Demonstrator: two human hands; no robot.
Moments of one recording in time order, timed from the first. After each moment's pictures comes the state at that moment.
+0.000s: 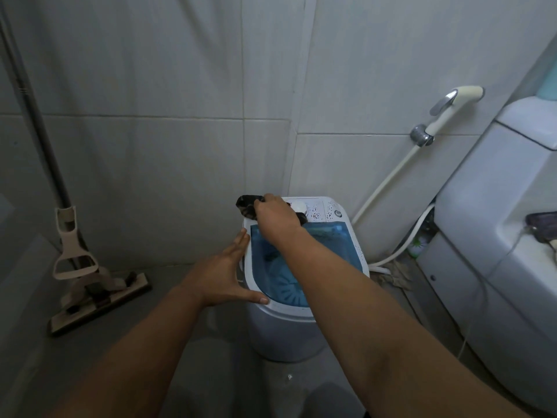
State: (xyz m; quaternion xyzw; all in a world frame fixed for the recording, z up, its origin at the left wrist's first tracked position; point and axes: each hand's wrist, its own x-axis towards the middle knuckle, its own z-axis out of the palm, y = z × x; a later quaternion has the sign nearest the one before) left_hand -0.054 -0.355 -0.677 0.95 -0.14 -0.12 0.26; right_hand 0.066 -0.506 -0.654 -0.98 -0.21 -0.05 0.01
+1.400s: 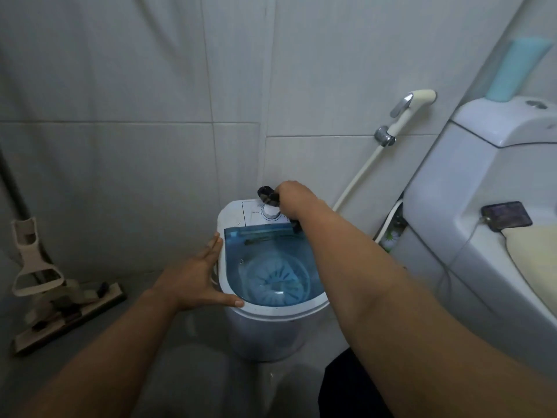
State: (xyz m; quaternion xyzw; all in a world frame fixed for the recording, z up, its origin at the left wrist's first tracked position) left_hand -0.051 -0.358 -0.667 0.97 -0.14 -0.13 0.17; right_hand 0.105 -0.600 -0.604 -0.99 -0.11 0.05 0.03
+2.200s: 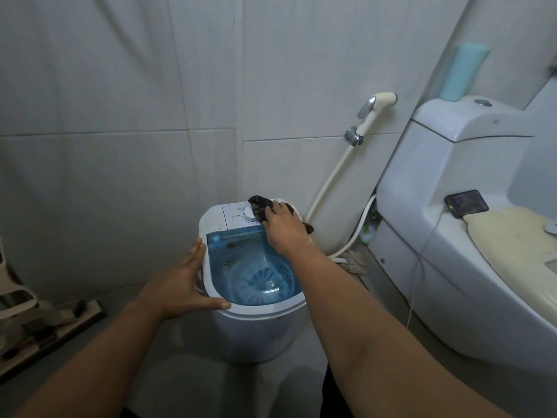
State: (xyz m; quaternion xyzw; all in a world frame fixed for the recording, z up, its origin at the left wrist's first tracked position) left_hand -0.054 -0.356 -0.670 0.95 -0.17 -0.11 0.26; right_hand 0.054 -0.622 -0.672 -0.99 -0.09 -0.06 0.03
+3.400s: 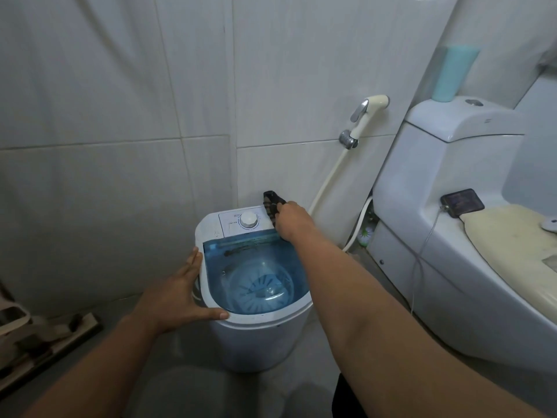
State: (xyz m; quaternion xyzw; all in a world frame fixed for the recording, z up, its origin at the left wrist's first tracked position) left_hand -0.049 -0.354 -0.679 0.95 -0.15 -0.10 0.25; right_hand 0.090 -0.645 -0.653 -1.00 0.03 0.01 0.09
